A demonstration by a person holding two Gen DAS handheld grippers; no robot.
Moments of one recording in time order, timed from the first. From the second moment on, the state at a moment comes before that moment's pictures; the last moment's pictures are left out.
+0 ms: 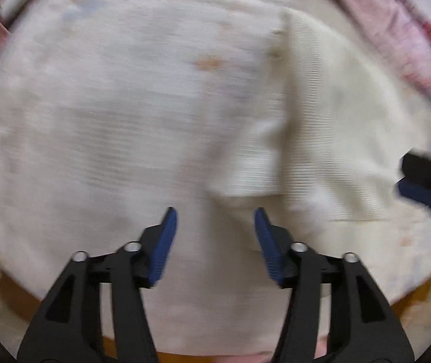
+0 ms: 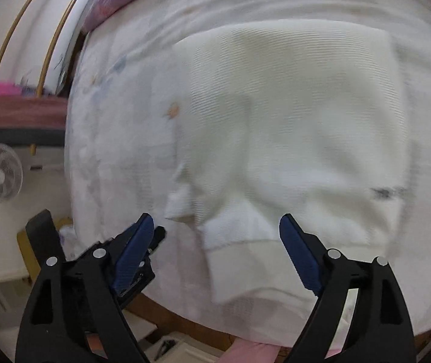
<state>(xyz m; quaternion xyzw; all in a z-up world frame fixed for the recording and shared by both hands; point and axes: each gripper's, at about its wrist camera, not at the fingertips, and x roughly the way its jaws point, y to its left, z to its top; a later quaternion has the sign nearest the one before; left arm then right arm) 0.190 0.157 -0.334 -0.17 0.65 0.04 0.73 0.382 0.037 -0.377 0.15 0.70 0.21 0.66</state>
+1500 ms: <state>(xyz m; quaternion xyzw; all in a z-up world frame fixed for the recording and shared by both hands) 0.258 0.173 -0.349 -0.02 0.68 0.19 0.71 0.370 -0.019 -0.432 0.11 0.73 0.14 0.66</state>
